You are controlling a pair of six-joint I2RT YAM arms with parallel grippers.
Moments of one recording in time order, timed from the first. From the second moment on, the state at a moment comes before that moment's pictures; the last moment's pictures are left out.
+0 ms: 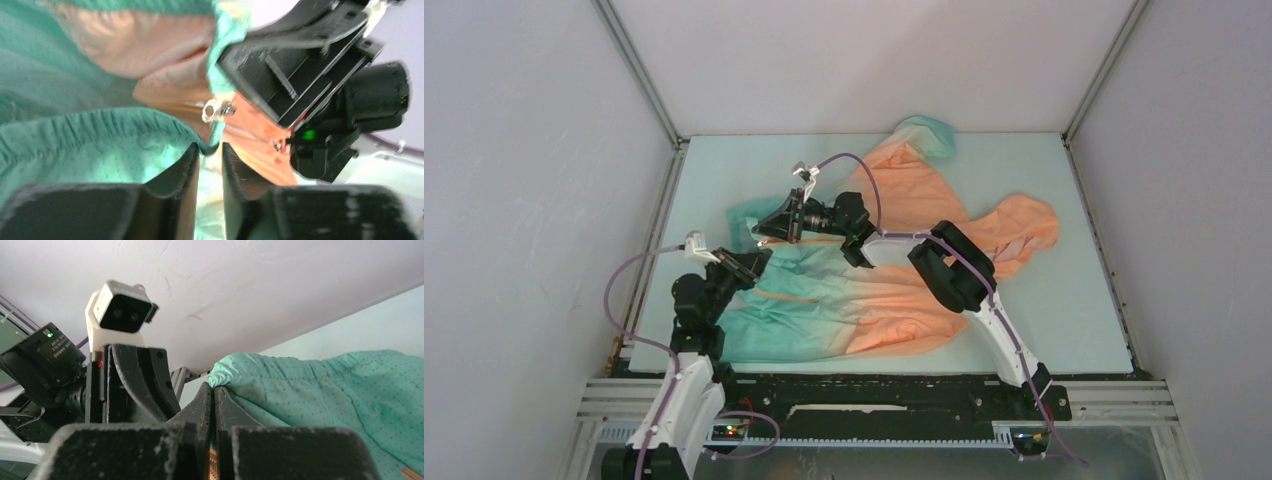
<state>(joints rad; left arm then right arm) 0.03 0.63 0.13 0.43 0.41 -0.81 0.84 2.36 1.57 1.12 -0.70 0.78</state>
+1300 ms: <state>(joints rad) 0.12 0.84 0.68 -0.14 0.35 -0.97 0.82 2.36 1.59 1.25 -0.76 0.83</state>
